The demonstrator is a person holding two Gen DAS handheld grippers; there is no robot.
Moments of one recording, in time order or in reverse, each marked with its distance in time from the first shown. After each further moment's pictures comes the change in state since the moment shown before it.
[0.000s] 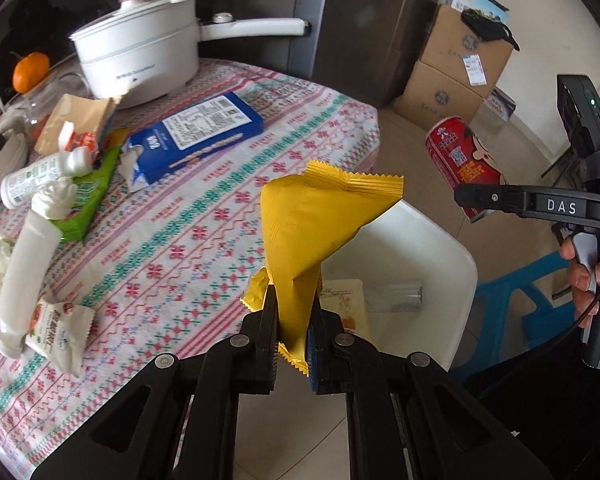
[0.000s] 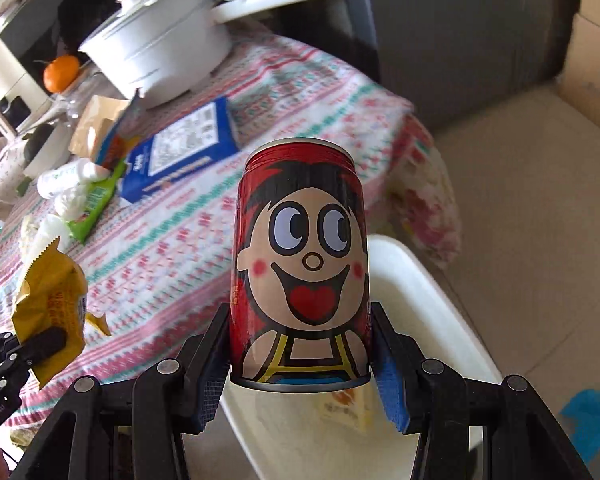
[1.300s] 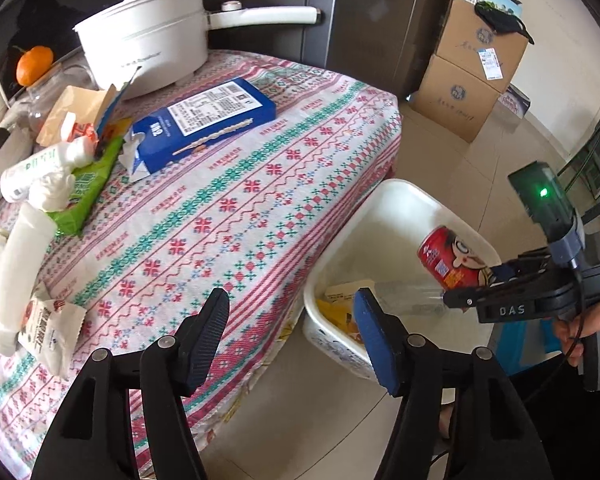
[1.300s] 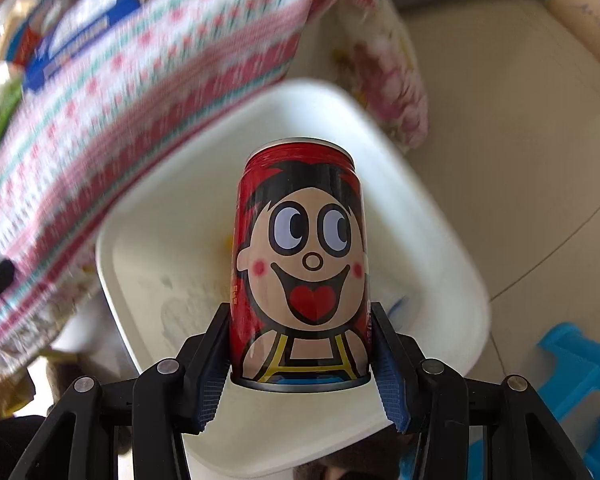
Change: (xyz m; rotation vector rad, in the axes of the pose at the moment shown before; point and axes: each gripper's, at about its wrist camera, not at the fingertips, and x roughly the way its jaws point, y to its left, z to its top) left arm 0.022 0.013 -0.006 -0.026 -0.009 0.075; right arm 0.088 -0.026 -0.043 -0.036 0.372 -0.114
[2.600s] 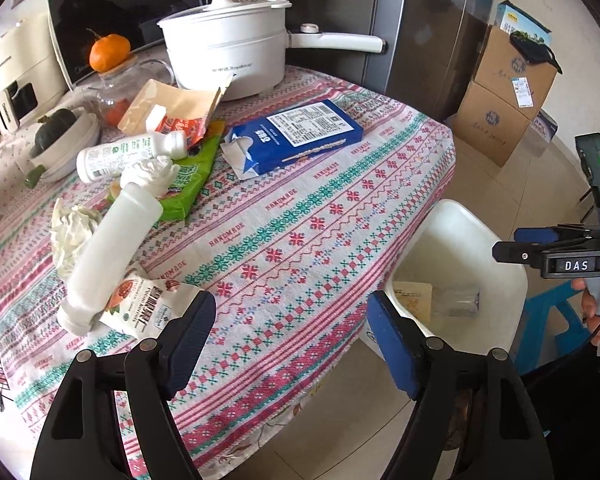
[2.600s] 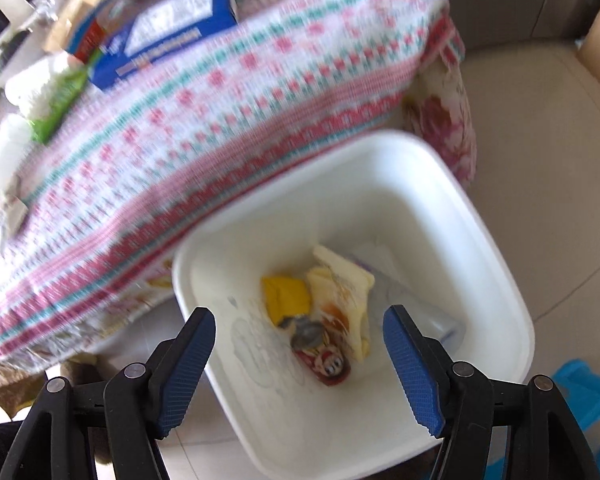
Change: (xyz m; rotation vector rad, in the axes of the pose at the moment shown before) left arm -0.056 0.079 -0.011 -0.075 -0.043 0.099; right arm -0.056 0.048 0.005 -0.067 -0.200 0.054
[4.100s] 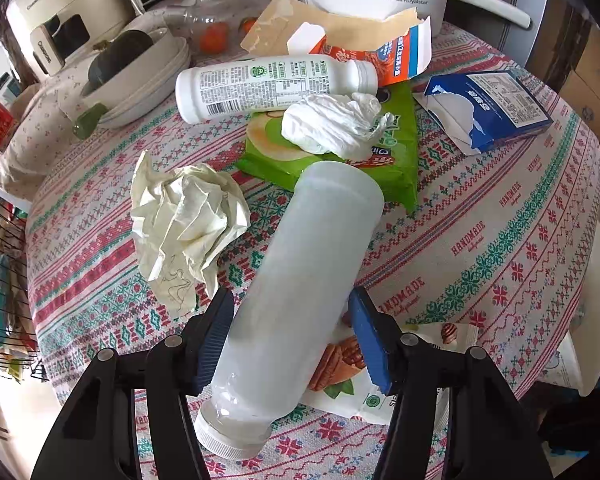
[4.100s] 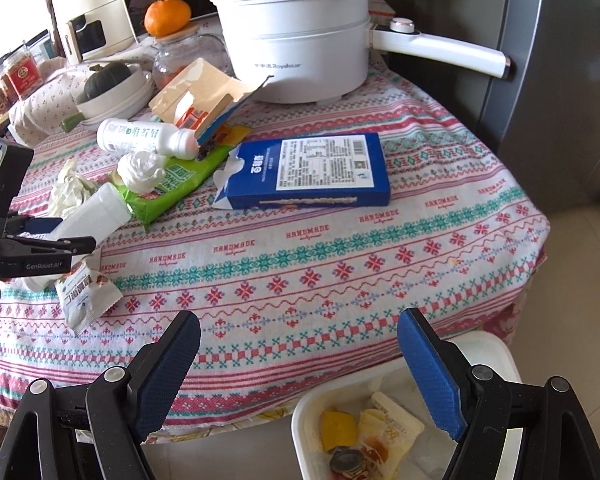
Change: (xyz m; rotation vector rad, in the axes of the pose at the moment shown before) left arm 0.086 0.154 0.018 -0.086 0.203 0.230; right arm -0.025 0.122 0.044 -0.249 -0.271 -0.001
